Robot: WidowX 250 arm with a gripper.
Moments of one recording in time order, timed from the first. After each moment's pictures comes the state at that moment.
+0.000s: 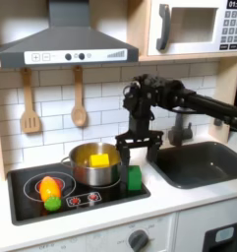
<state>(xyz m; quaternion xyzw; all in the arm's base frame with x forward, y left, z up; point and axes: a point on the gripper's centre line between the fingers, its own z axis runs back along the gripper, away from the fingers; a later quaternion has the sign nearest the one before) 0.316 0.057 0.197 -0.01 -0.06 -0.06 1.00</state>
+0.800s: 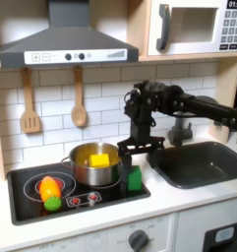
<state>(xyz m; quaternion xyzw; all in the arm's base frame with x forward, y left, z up) 0.316 0.052 0.182 -0.02 -0.04 -0.07 1.00</state>
